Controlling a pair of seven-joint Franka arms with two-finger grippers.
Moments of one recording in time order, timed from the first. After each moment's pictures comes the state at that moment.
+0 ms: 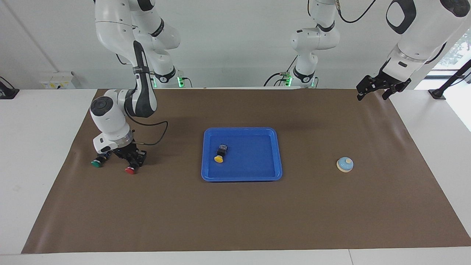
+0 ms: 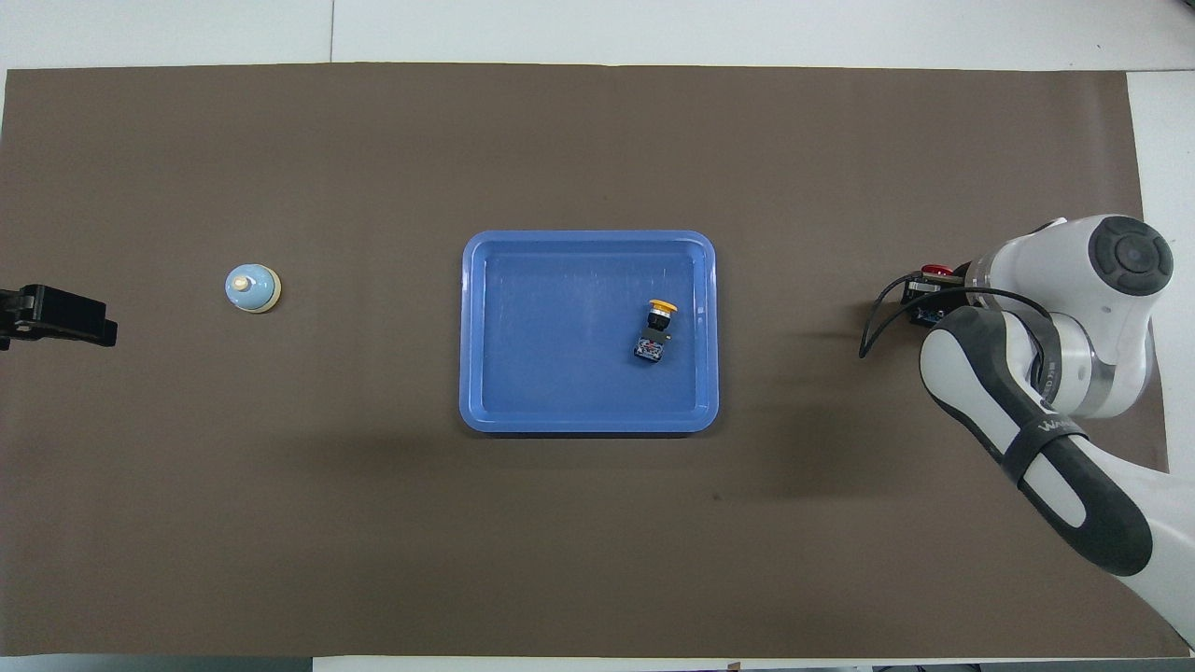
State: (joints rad) left arm 0.01 -0.07 0.00 -1.70 0.00 1.55 0.06; right arm -0.04 0.27 -0.02 -2.10 -0.01 2.41 0.18
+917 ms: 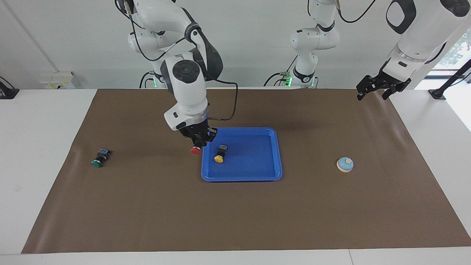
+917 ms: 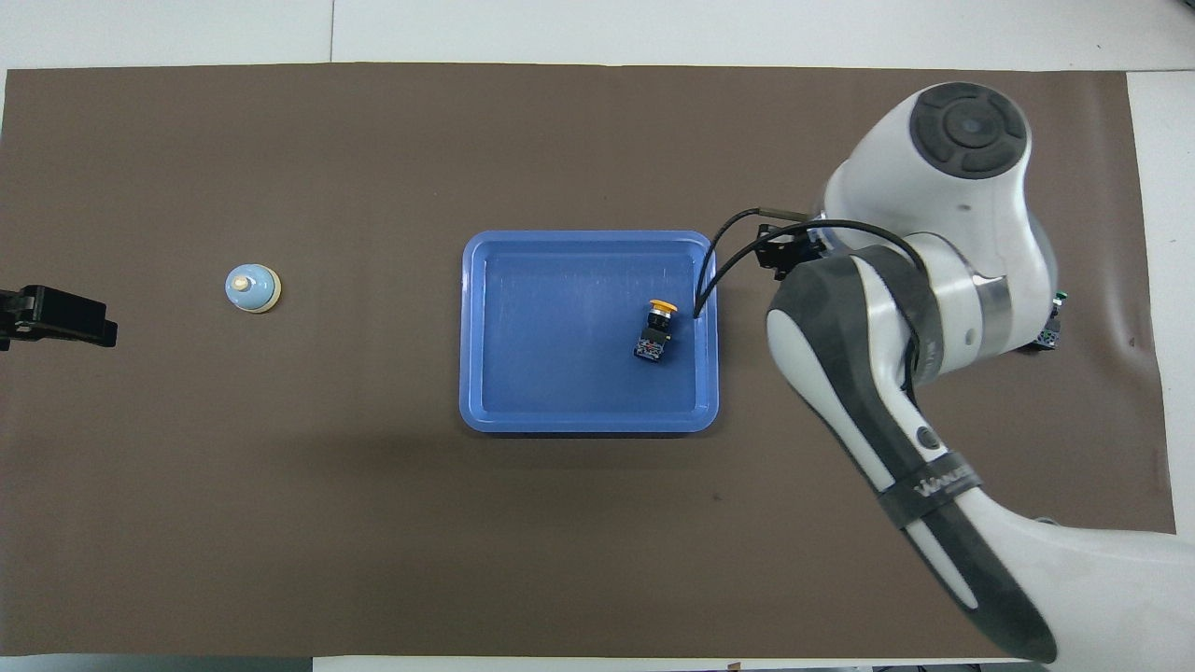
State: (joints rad) left arm 0.01 -0.07 0.00 -1.70 0.00 1.55 0.06; right arm 0.44 0.32 0.00 -1.60 0.02 1.91 0.69
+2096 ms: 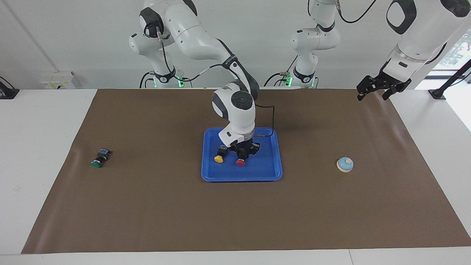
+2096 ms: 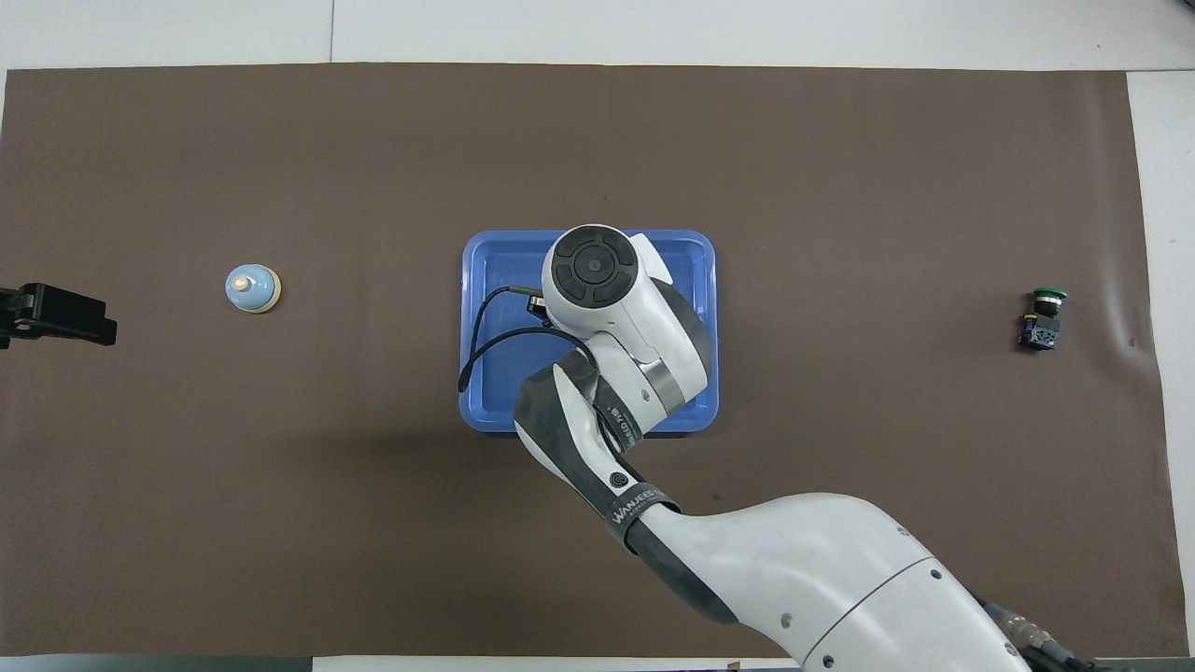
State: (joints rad) left arm 0.01 -0.07 0.00 -1.70 0.00 1.55 0.06; right arm 0.62 0.59 -0.01 -1.57 0.04 2.20 0.87
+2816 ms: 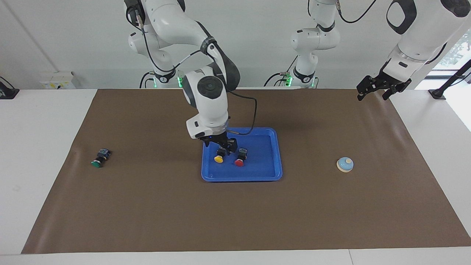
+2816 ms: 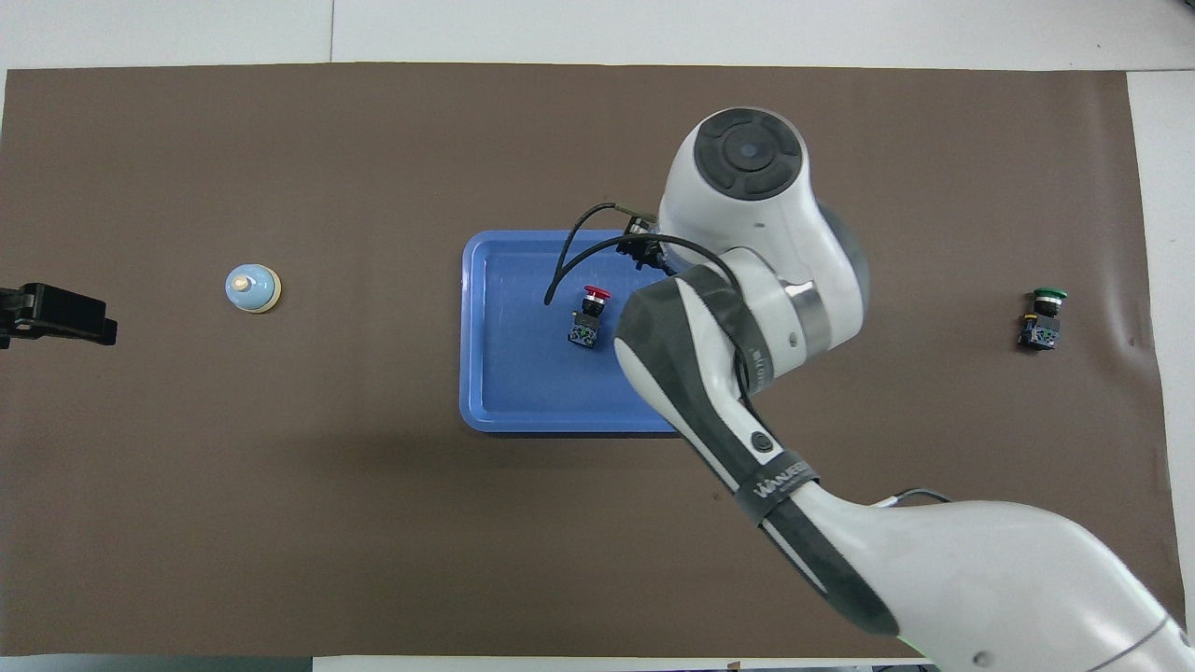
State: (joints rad) left arm 0.01 -0.07 0.00 -1.70 0.00 1.55 0.06; right arm 0.44 0.40 -0.04 -1.52 0.04 1.90 0.84
